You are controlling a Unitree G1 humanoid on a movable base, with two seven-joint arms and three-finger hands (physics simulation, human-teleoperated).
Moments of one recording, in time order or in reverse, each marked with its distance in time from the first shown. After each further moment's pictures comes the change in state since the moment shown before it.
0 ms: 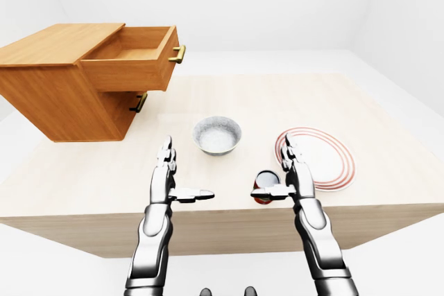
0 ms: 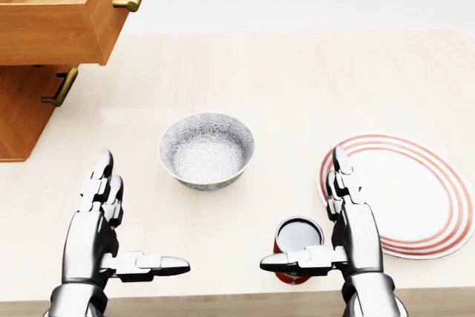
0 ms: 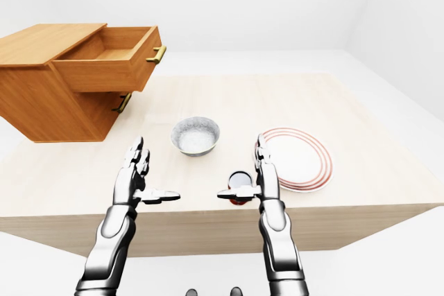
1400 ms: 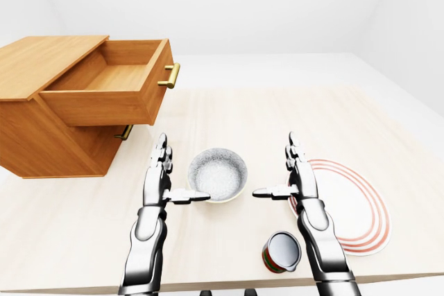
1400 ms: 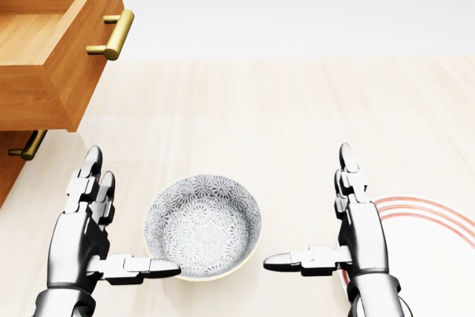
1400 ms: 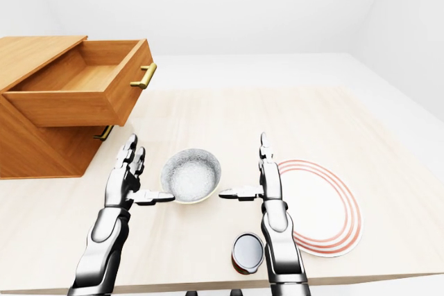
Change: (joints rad) left arm 0.036 0.010 0.031 -0.078 -0.037 -0.003 -0.048; right arm 0.017 -0.004 -0.003 -0.055 -0.062 0.026 -0.019
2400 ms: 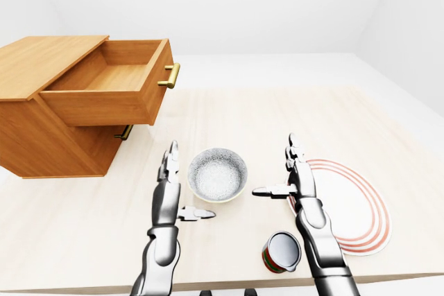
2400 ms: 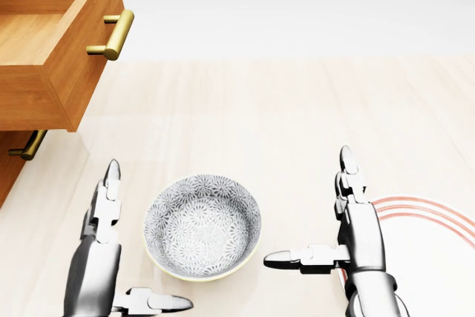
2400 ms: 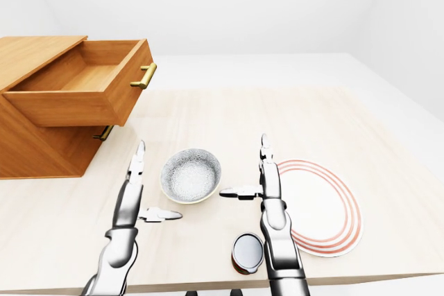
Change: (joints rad) left arm 0.162 0.011 -0.173 -0.106 0.599 -0.082 0.250; right arm -0.027 -0.001 -0.006 0.068 0.005 -0.015 -0.025
